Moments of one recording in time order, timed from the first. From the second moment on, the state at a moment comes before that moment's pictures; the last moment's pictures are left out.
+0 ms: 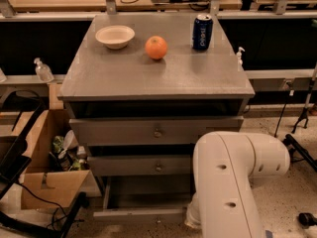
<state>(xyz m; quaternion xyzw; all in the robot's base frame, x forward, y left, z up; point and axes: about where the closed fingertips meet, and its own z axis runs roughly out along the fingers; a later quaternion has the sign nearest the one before) 0.460 -0.146 0.181 -0.62 0.78 0.08 0.07</state>
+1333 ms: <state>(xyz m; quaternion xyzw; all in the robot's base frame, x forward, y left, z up) 0.458 -0.146 0.180 -0.62 0.78 0.08 0.07</state>
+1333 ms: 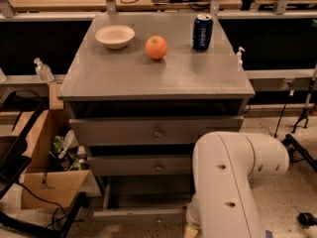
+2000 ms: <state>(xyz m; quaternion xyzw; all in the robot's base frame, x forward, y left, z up) 0.437 -0.149 0.183 -0.61 0.79 0.10 0.03</state>
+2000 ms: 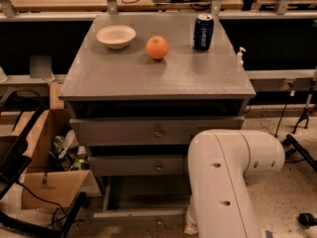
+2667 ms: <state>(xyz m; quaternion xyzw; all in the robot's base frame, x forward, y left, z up) 0.439 -0.148 0.188 -0.61 0.79 0.10 0.03</state>
